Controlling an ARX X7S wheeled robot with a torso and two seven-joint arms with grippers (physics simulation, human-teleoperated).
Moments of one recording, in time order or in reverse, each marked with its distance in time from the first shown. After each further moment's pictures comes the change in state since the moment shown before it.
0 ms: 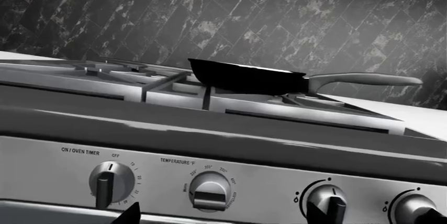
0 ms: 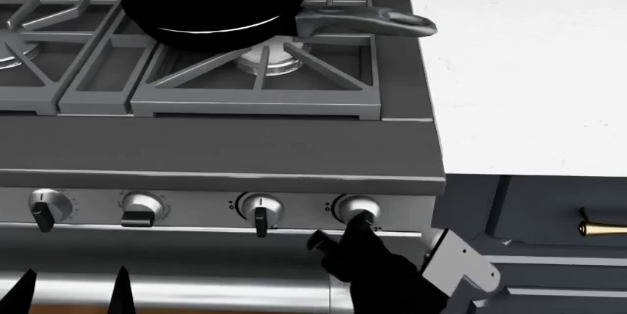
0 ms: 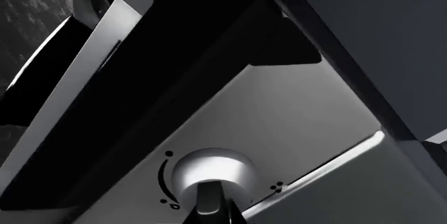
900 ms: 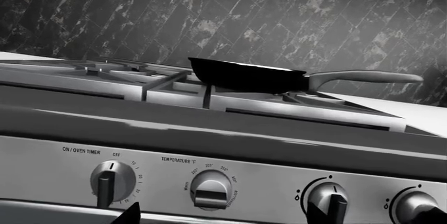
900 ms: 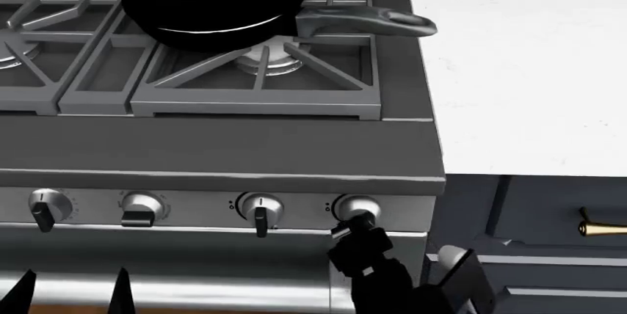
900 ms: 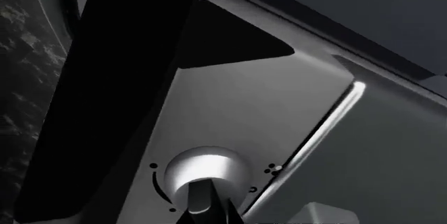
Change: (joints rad) left arm -0.001 -0.012 0.011 0.000 -0.002 0.001 -0.011; right arm -0.006 -0.012 0.044 0.041 0.298 -0.012 -0.064
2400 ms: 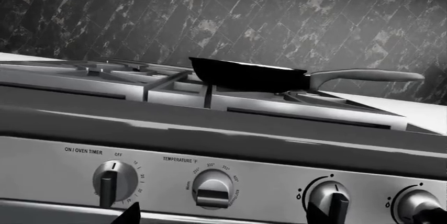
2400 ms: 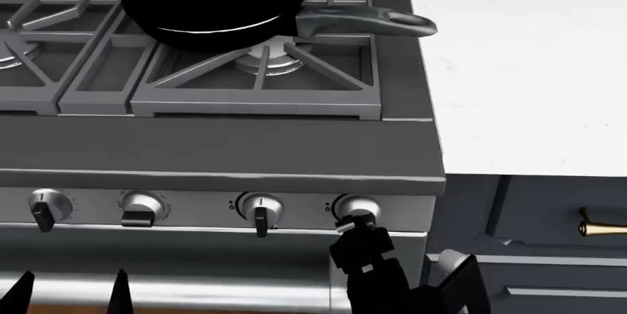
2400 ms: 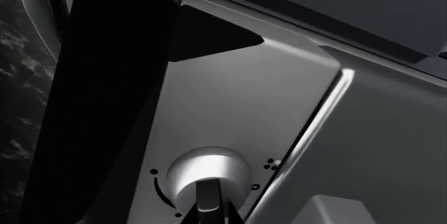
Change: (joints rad) left arm -0.001 -0.018 0.014 0.003 -0.006 0.004 -0.017; right arm -0.006 -0.013 -0.020 -0.023 0.092 -0.054 0.047
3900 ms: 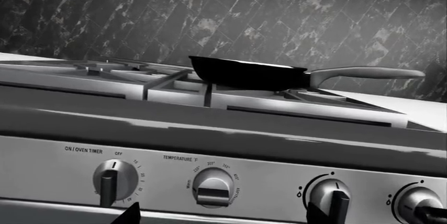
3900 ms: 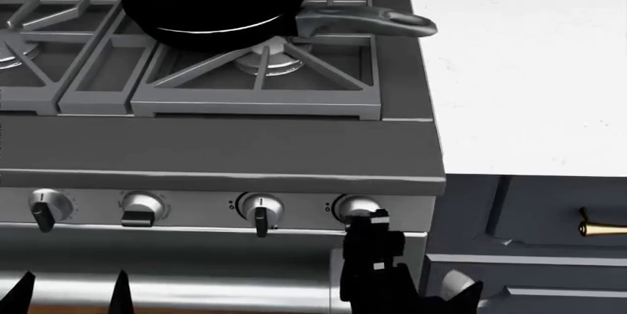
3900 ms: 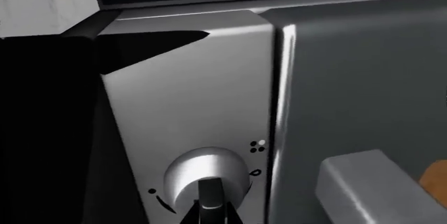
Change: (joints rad) left arm -0.005 -0.013 0.016 -0.004 -0.004 0.004 -0.014; right arm -0.010 -0.036 0.090 -0.002 0.317 0.020 0.007
